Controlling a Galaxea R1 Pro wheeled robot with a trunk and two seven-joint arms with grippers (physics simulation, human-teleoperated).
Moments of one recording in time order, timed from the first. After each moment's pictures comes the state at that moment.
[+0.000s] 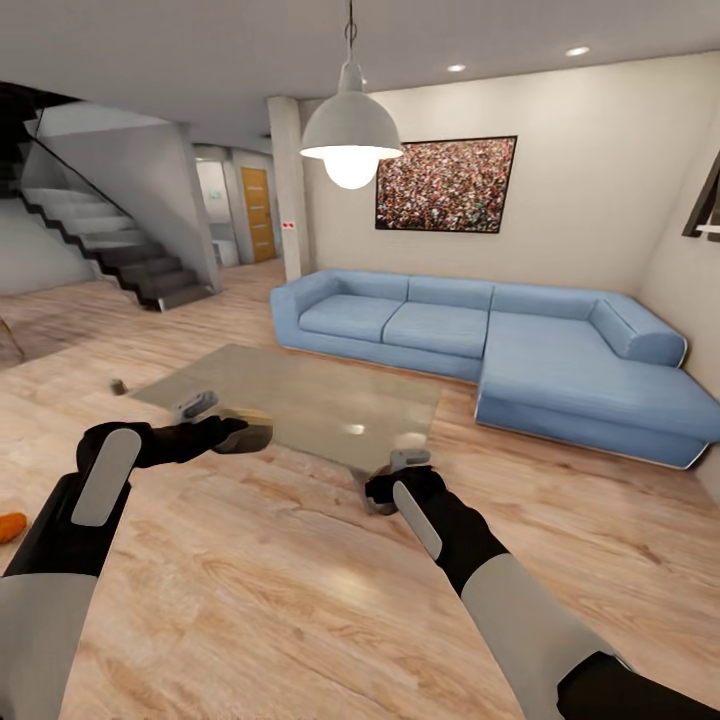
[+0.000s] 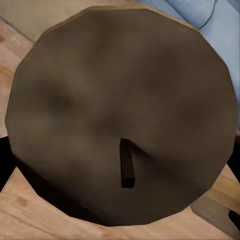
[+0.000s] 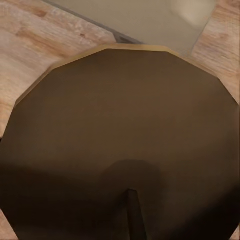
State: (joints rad) left arm -0.75 0.23 0.03 -1.31 0.91 1.01 0.25; right arm -0.82 0.17 0.39 -0.80 -0.40 0.71 -0.34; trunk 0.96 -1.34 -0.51
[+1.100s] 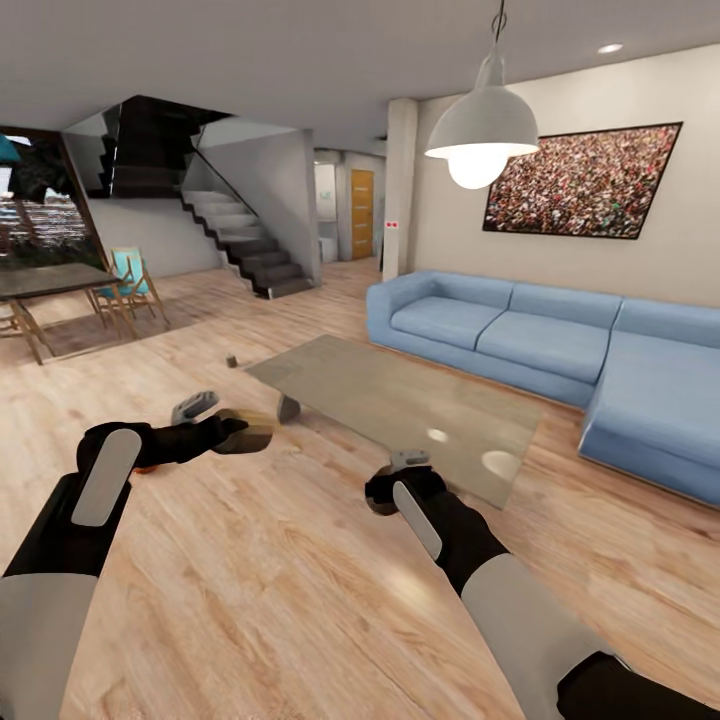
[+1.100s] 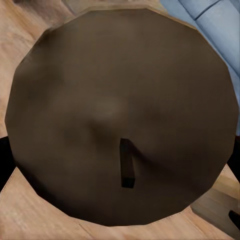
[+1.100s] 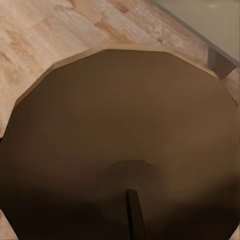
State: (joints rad) left arm -0.75 0.23 0.03 -1.31 0.91 1.01 0.25; right arm -0.82 0.17 0.39 -0.79 -0.40 0.71 -0.34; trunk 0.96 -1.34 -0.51
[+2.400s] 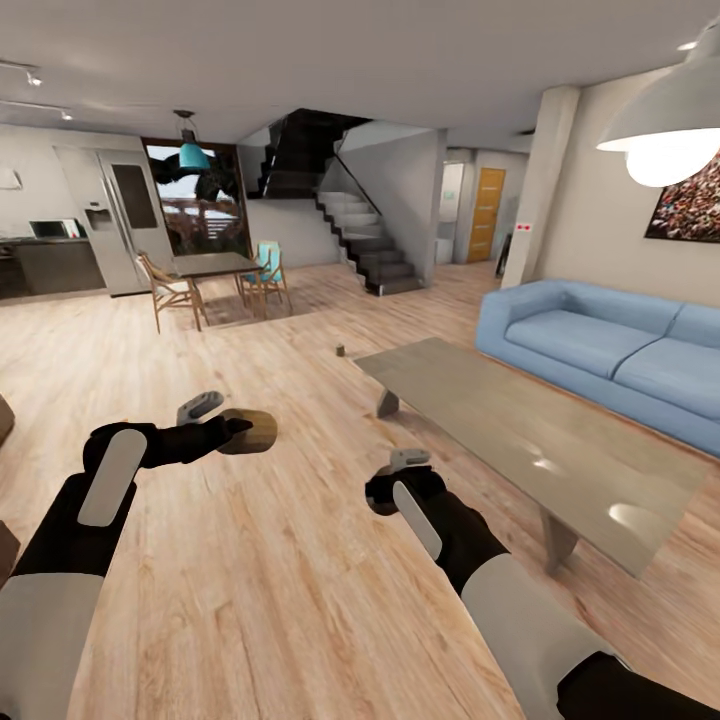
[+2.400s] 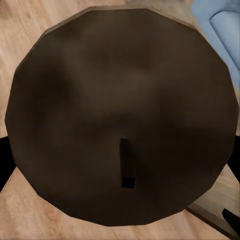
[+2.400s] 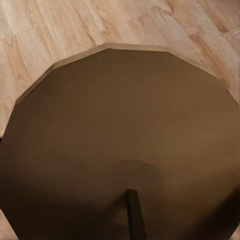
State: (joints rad) left arm -0.75 0.21 0.03 -1.30 0.91 1.01 0.25; right arm -0.82 0.17 0.39 -0.79 -0.40 0.71 -0.34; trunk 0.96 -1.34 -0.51
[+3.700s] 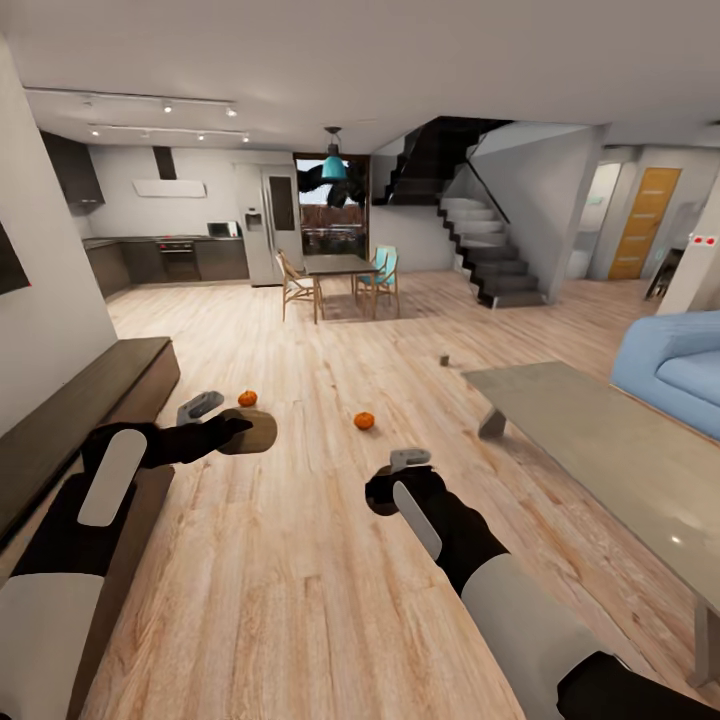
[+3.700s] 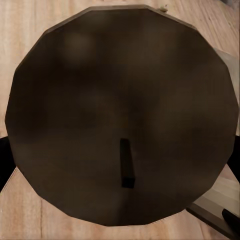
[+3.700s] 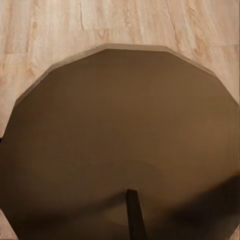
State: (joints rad) left arm -0.75 0.21 0.03 -1.30 0.91 1.01 0.25; right arm -0.82 0.17 0.39 -0.79 -0.40 0.71 -0.34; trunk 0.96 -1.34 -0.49
